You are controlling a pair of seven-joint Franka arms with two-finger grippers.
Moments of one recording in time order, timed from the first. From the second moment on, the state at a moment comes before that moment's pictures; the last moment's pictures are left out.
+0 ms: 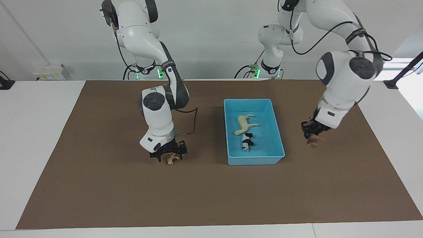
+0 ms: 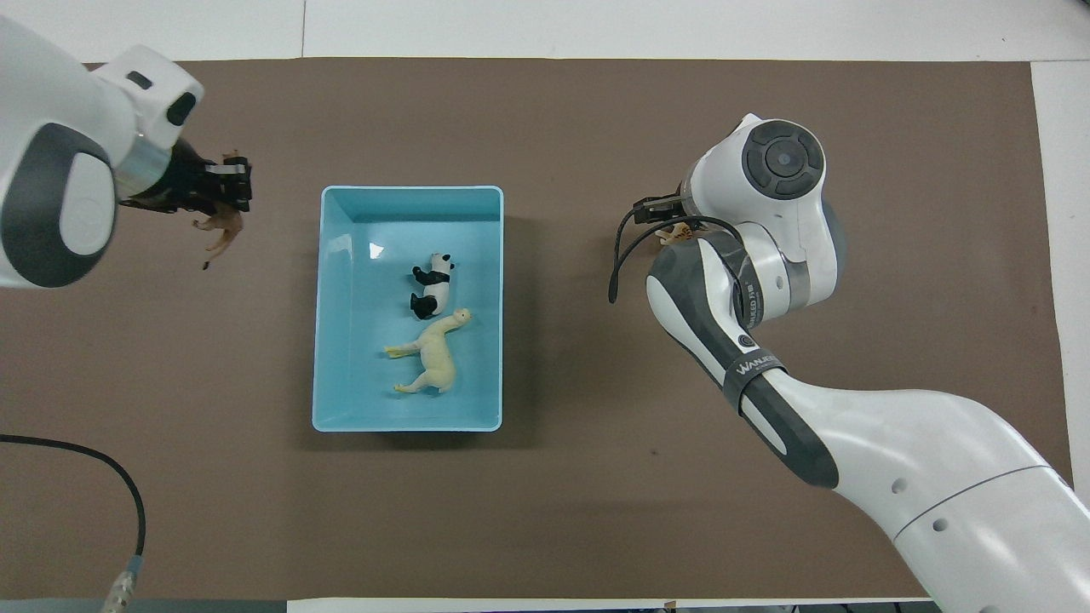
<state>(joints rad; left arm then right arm) -0.20 0.26 -0.01 -1.59 0.01 1.86 -0.34 0.35 0.50 -0.07 -1.71 0.01 2.35 0.21</state>
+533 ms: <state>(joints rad) -0.35 0.18 0.02 -1.76 0.01 1.93 -0.58 0.35 0.50 -0.06 -1.78 0.05 2.42 0.20</state>
